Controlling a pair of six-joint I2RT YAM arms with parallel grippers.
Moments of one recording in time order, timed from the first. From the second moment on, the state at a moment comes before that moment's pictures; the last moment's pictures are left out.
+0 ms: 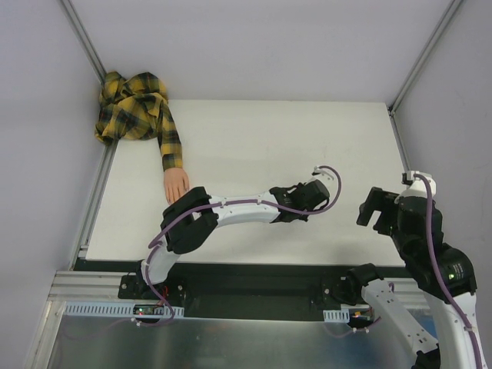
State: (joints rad) left arm -1.17 2.11 1.60 -0.35 -0.34 -0.32; right arm 0.35 0.51 1.11 -1.18 0.40 0.34
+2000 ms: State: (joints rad) left arm -0.79 1.16 1.22 -0.50 1.05 0.28; right arm 0.75 1.04 0.94 -0.33 -1.07 0.04
